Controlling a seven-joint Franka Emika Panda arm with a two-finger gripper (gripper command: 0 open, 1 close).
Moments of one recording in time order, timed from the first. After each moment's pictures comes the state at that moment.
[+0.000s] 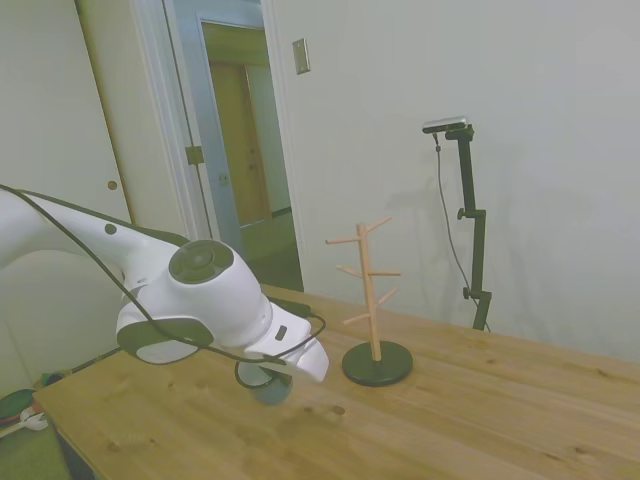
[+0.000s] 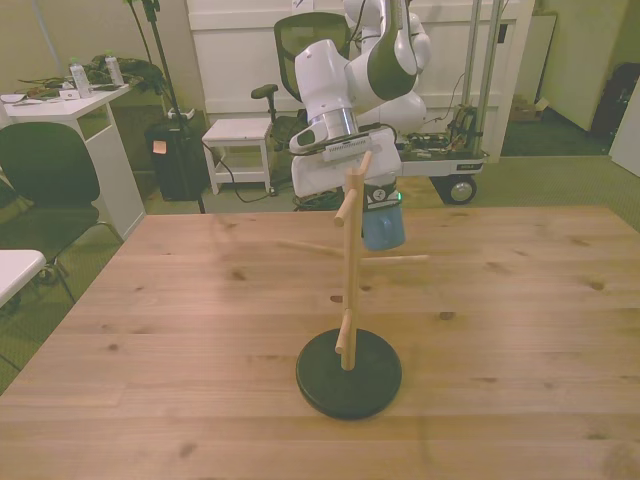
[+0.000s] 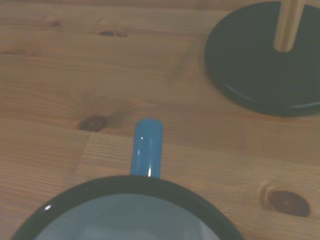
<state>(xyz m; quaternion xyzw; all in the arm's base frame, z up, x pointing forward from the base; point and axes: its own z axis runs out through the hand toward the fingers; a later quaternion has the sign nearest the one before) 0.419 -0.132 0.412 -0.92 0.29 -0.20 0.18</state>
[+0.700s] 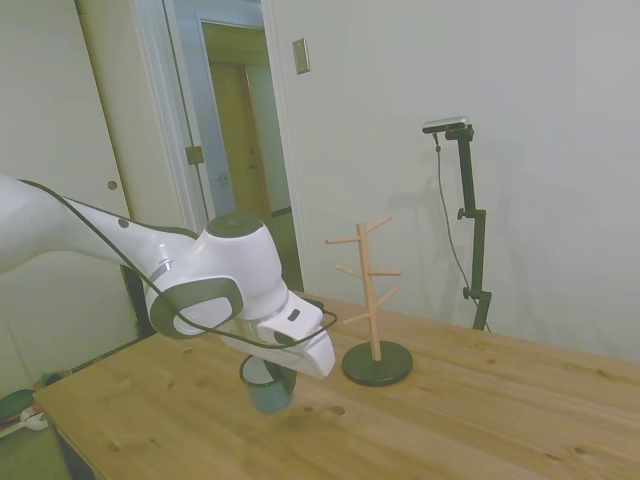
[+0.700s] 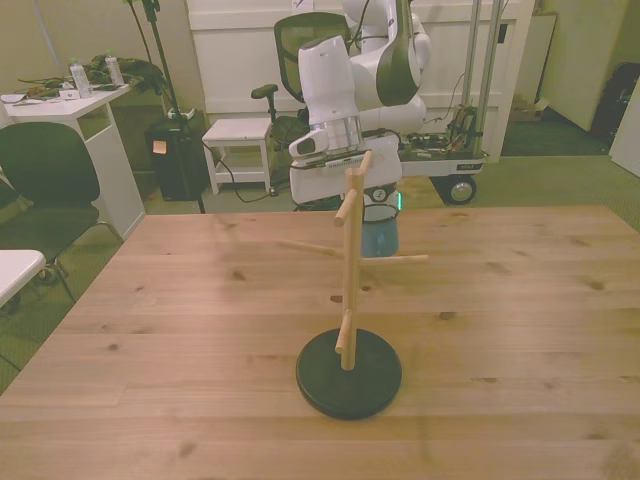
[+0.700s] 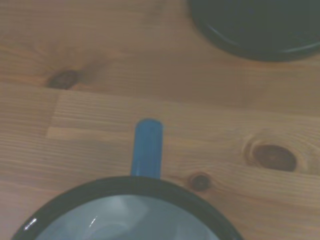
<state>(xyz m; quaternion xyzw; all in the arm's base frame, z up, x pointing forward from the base) 0.450 -0.137 0.401 -0.93 0.33 -0.10 0.11</state>
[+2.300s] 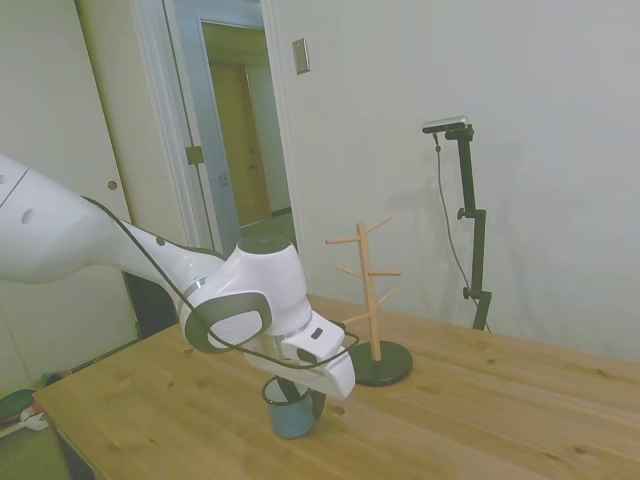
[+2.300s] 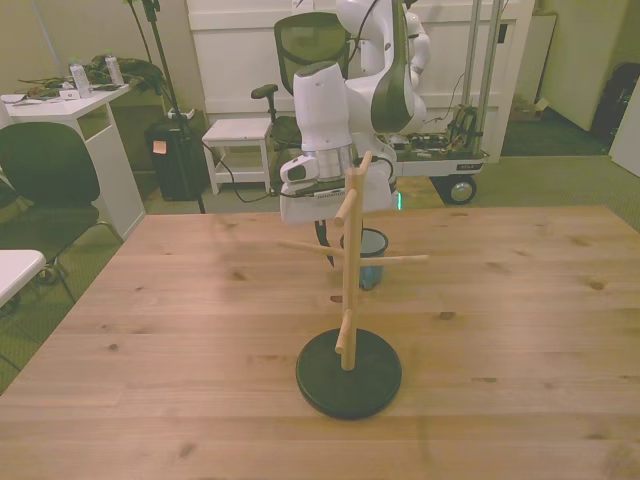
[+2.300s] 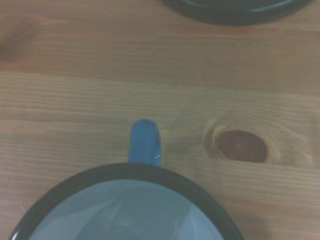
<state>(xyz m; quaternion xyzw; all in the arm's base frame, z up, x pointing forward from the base) 0.467 -0.151 0.372 -0.93 0.35 -0.09 0.08</state>
